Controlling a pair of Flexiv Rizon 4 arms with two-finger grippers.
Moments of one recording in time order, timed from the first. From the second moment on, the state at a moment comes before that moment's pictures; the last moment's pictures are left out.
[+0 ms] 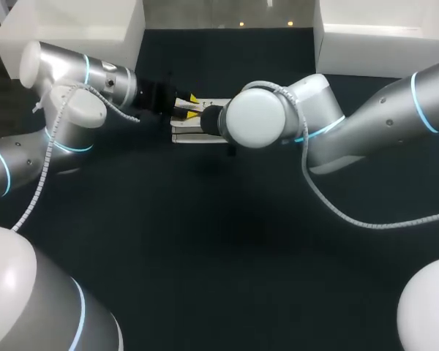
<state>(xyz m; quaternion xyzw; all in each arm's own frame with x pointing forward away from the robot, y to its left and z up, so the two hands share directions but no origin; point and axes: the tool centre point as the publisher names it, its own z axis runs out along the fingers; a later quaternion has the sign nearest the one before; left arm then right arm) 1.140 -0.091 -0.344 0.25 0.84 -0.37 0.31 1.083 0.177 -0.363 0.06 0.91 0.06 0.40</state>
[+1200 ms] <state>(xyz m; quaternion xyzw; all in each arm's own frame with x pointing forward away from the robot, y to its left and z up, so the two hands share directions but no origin) 1.137 -0.097 -0.346 0.28 0.83 -0.38 0.30 1.081 0.175 -0.363 0.06 0.91 0.06 0.40</state>
